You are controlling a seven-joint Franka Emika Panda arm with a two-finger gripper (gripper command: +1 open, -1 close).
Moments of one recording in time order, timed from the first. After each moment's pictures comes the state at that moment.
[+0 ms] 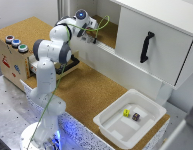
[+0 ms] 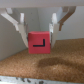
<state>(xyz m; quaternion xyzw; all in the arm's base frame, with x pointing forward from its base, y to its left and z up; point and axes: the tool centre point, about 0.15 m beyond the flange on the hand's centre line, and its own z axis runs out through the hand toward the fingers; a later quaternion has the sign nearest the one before) 0.663 0.300 0.494 -0.89 -0.18 -0.39 0.13</state>
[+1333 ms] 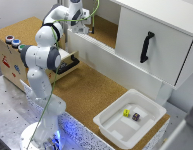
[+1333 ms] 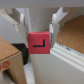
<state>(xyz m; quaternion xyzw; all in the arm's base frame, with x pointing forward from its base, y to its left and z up) 0.500 0.250 0.521 -0.87 -0.42 -0.21 0.12</state>
